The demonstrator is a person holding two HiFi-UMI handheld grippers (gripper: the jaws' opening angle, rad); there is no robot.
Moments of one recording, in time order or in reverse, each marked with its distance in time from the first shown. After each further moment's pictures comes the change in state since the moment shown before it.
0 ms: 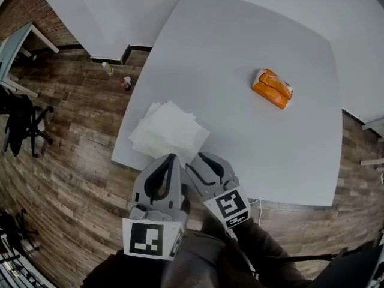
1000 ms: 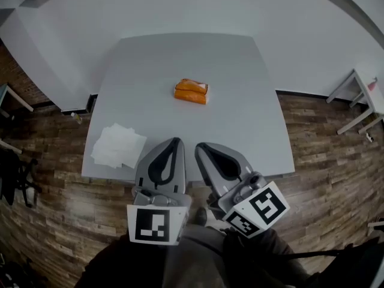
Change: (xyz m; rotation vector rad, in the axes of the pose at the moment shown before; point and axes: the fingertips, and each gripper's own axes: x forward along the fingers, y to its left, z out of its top) left arm -0.042 -0.258 0.081 0.186 -0.222 -0.291; right arm -0.324 -0.038 0.162 0.134 -0.529 -0.209
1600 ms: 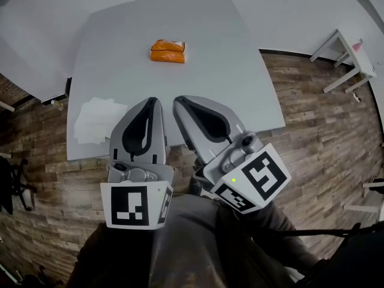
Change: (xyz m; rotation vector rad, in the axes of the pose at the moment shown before) left arm -0.022 -0.005 0.011 -0.028 -0.091 -0.038; right arm -0.012 0.025 0.003 -0.058 -0.025 -0.055
